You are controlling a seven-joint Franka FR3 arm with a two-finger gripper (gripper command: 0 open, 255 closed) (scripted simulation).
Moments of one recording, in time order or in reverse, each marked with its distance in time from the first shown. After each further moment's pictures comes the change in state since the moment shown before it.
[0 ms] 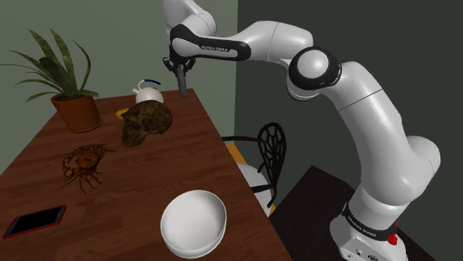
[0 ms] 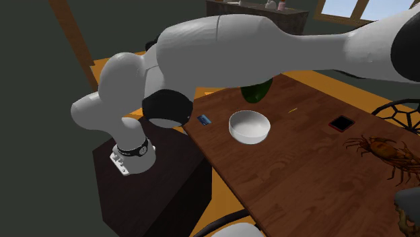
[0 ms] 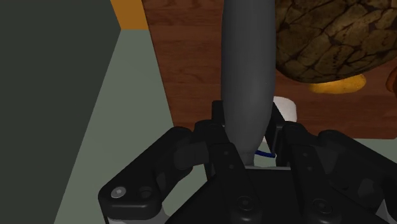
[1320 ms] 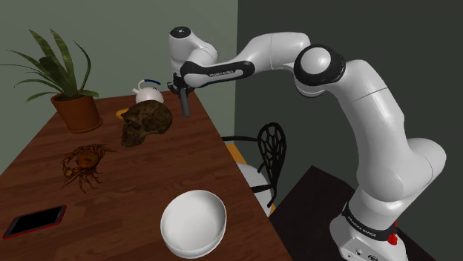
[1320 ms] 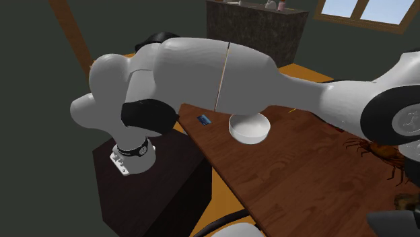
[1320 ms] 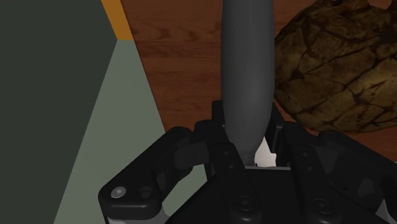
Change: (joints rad) arm -0.129 -0.014 -0.017 -0.332 -0.047 0.227 0.166
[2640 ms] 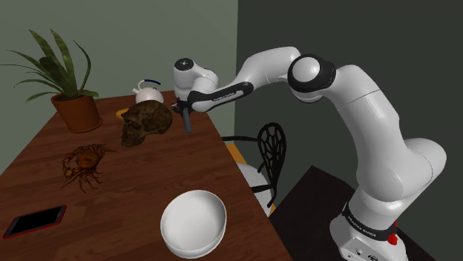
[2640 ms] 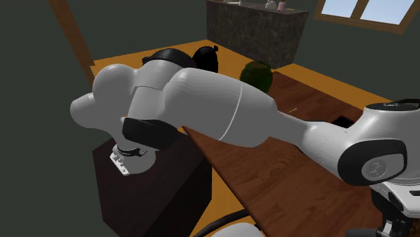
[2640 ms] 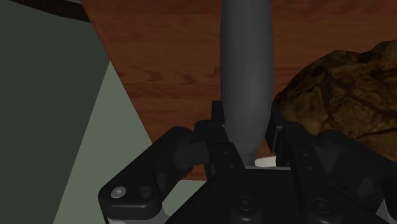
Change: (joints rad) arm -0.006 0.083 -0.070 -0.107 -0.093 0.157 0.122
